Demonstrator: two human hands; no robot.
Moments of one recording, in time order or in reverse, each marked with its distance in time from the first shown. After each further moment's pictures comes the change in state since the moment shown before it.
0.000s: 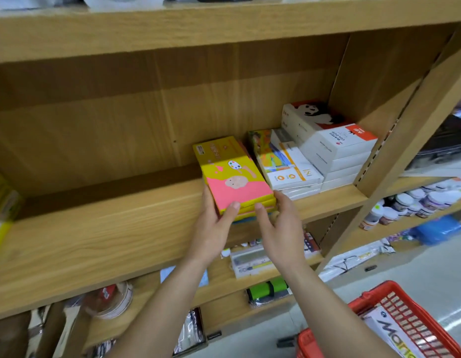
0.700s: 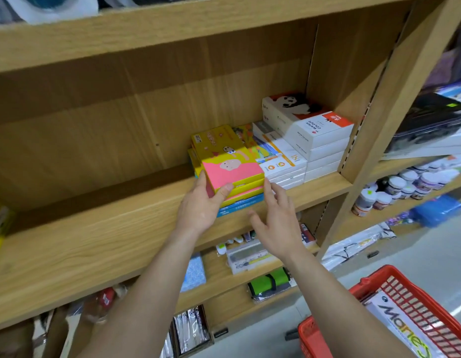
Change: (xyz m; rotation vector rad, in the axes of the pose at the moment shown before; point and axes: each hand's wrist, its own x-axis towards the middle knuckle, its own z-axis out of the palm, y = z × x) left_hand 0.044 0.020 0.011 0.591 -0.017 -0.055; right_hand 0.018 0.040 -0.021 -0.322 -0.140 -0.144
